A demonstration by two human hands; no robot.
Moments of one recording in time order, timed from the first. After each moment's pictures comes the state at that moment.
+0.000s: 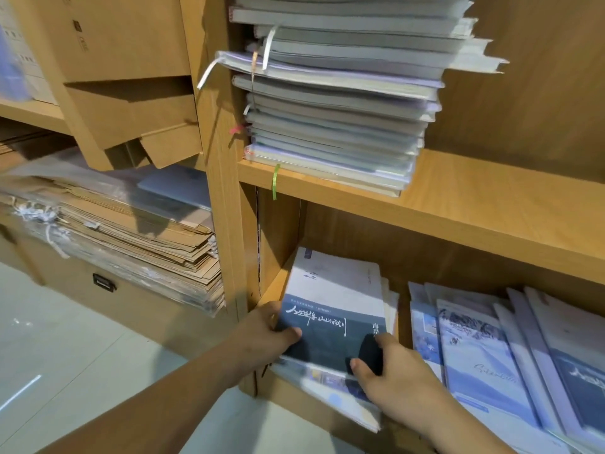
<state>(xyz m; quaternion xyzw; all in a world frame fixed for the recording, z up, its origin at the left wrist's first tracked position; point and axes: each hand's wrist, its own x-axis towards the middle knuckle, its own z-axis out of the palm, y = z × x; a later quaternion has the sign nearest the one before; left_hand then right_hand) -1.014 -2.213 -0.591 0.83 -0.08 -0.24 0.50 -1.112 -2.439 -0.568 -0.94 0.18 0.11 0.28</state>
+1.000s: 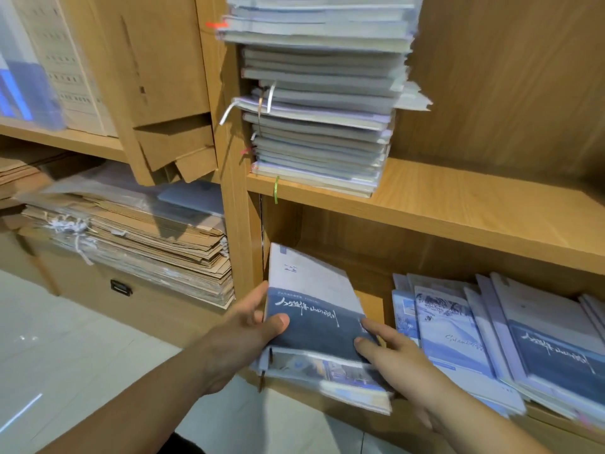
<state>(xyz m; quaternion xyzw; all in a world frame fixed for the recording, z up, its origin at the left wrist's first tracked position) -1.092 -2.172 -0.519 0.69 -0.15 -0.26 0.66 -1.172 -2.421 -0.530 -0.76 0.26 0.08 0.59</state>
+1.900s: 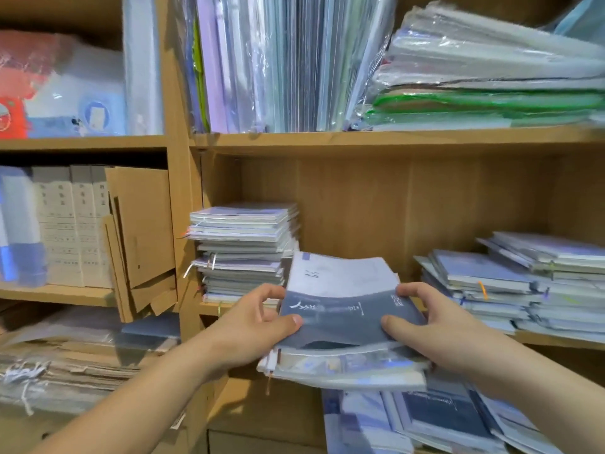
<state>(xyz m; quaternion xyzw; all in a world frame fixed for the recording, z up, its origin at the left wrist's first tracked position) -1.208 -2.234 -0.290 0.75 -0.36 -0.14 0.53 -1.363 -2.474 -0.273 -0.84 0.15 -0.19 0.49</state>
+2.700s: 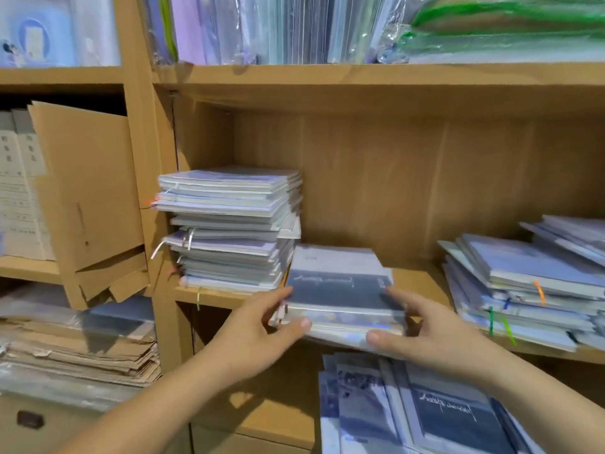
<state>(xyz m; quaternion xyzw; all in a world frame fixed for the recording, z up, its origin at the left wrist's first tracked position) -1.105 -2.290 -0.379 0.81 -0.33 0.02 0.49 -1.254 -2.553 -0.327 -0.92 0.08 -0.11 0.37</state>
